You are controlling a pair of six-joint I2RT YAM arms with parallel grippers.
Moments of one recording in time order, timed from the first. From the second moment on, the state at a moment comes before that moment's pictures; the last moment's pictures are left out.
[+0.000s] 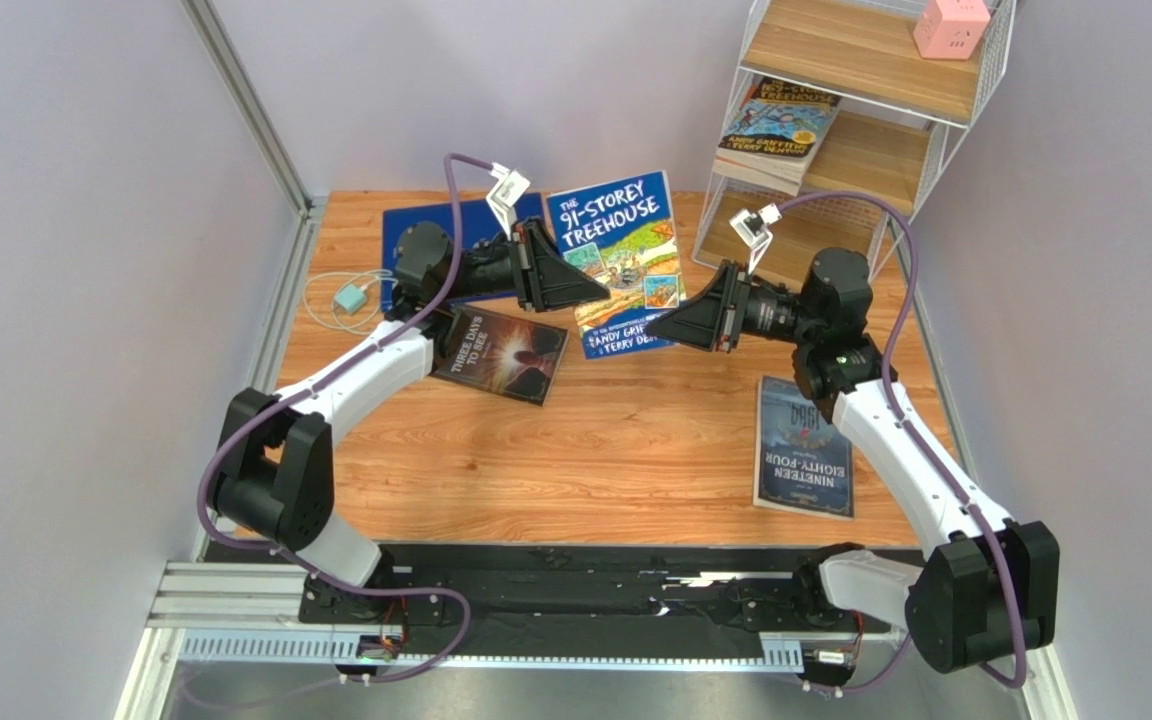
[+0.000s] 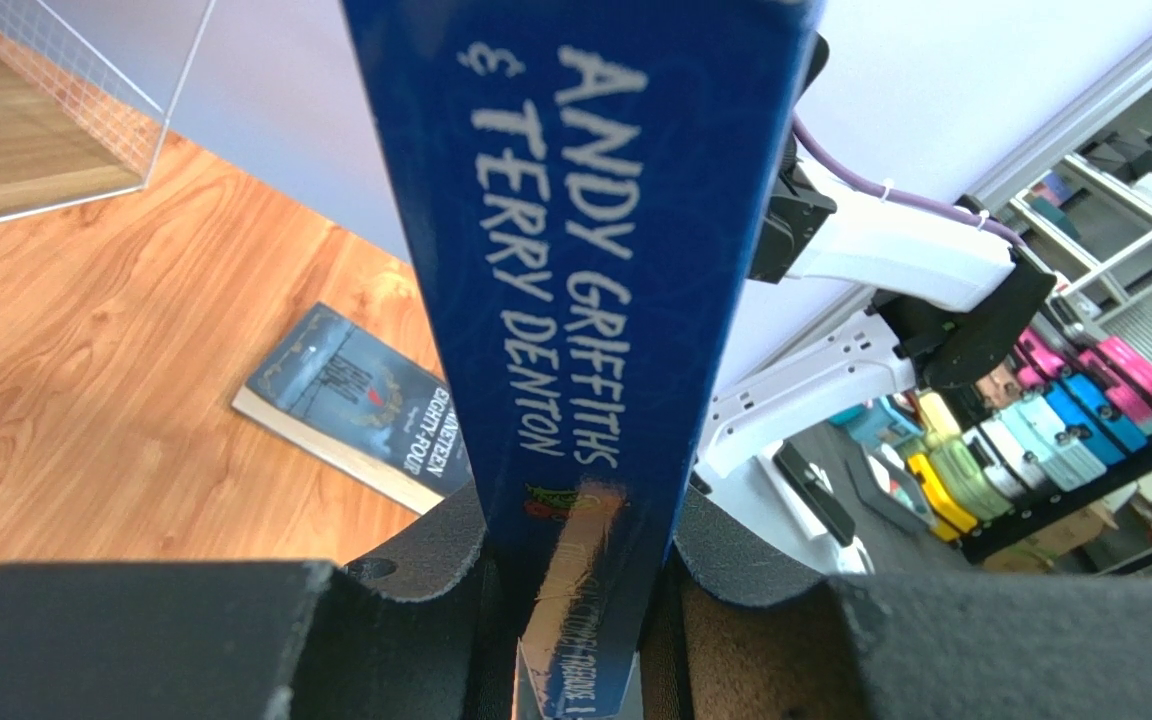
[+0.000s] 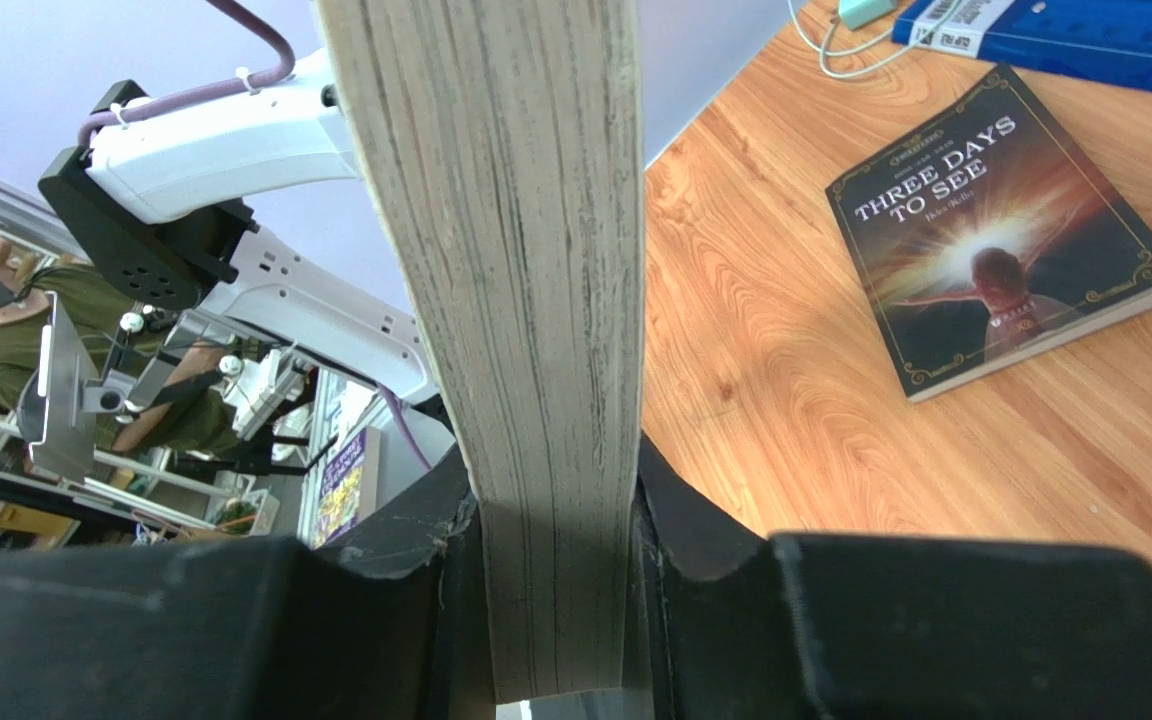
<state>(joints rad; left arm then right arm) -0.43 1.55 1.09 0.83 1.06 -0.98 0.25 1.18 0.92 0.25 -1.07 0.75</state>
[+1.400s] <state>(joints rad) -0.39 1.18 0.86 -0.03 0.49 -0.41 -0.11 1.39 1.31 -0.11 -0.85 0.83</state>
